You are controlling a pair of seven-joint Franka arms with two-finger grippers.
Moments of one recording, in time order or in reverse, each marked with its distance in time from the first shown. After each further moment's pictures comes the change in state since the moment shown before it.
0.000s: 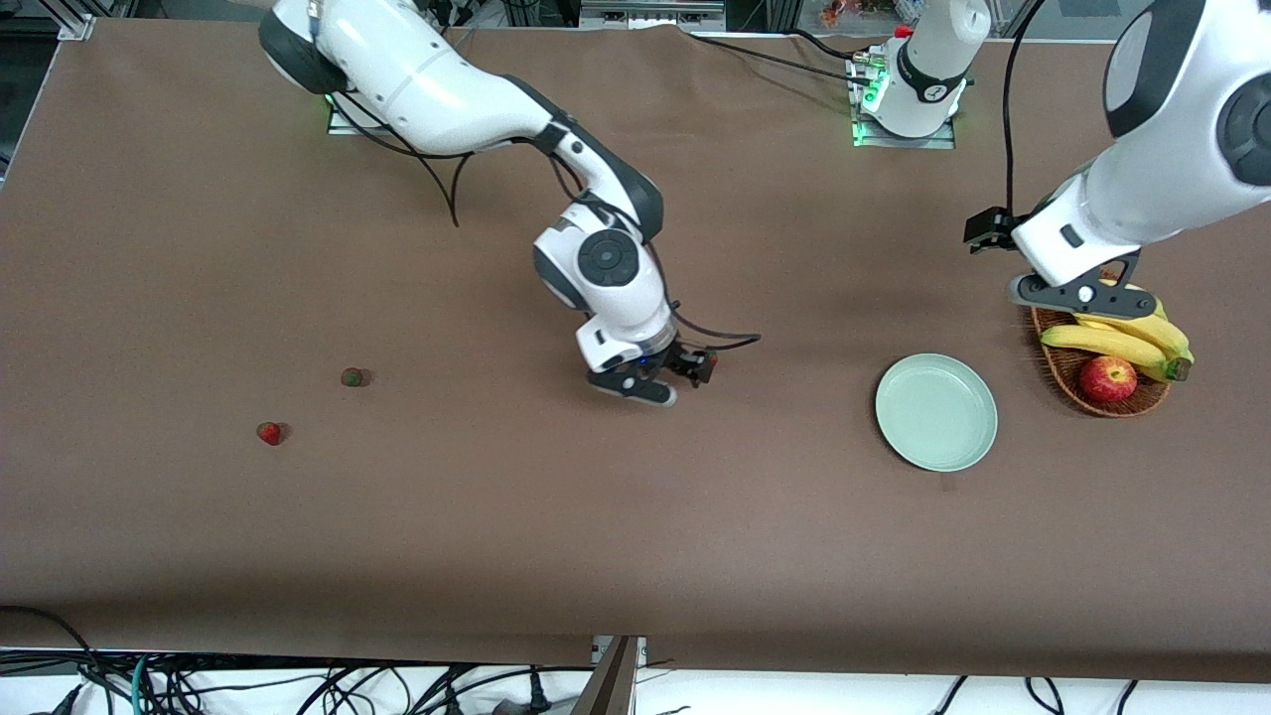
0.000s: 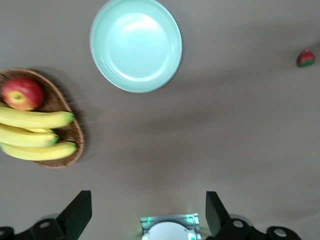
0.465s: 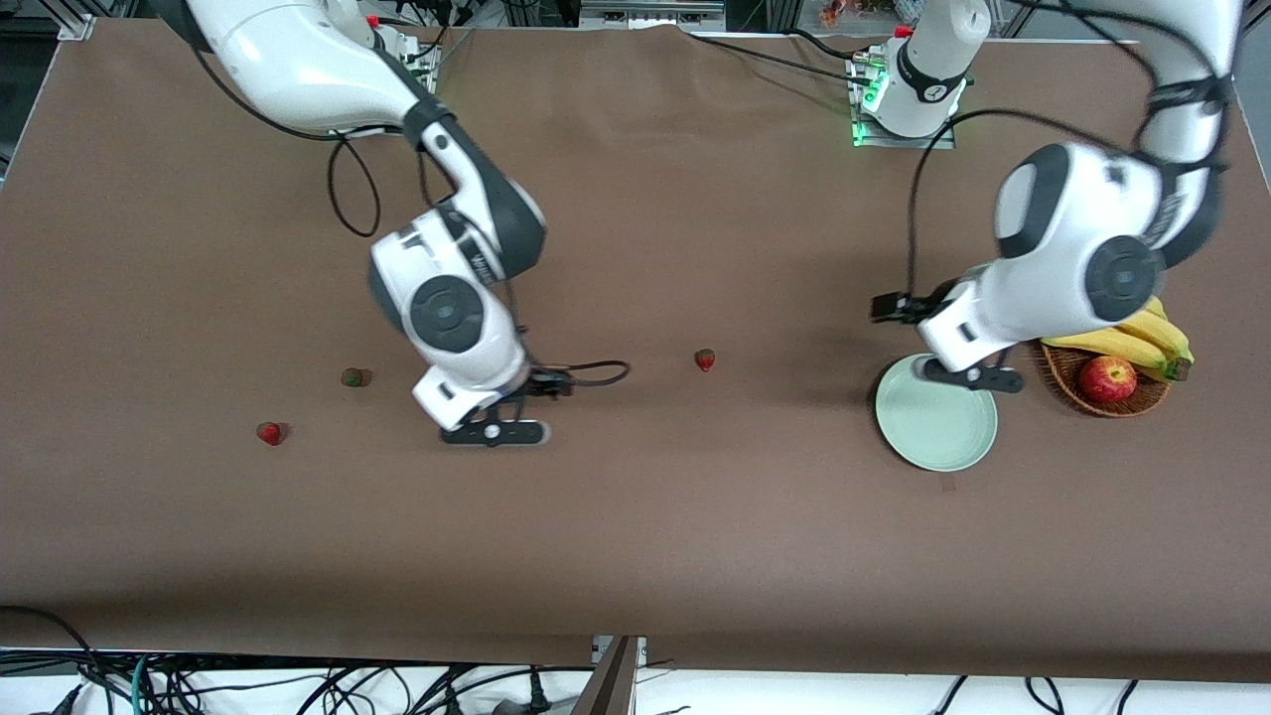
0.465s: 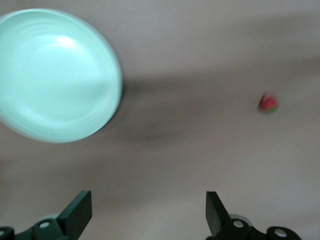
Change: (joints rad) left arm -0.028 0.165 -0.050 -0.166 -0.206 0.448 -0.099; right arm -0.240 -0.176 -0.002 -0.084 0.000 -0.338 -0.580
